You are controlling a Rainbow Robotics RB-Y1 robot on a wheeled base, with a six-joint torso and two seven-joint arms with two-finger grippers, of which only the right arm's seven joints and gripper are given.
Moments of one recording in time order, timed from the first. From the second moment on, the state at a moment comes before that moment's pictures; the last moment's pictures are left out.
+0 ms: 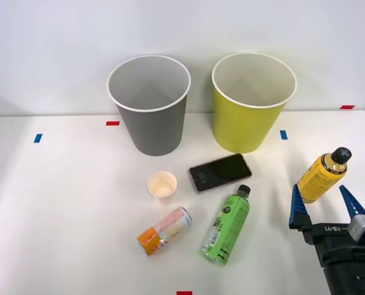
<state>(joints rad) 0.47 -0.29 0.12 -1.76 -0.30 -0.46 1.56</state>
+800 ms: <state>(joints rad) 0.31 -0.25 0.05 -1.66 -0.30 -0.39 1.57</state>
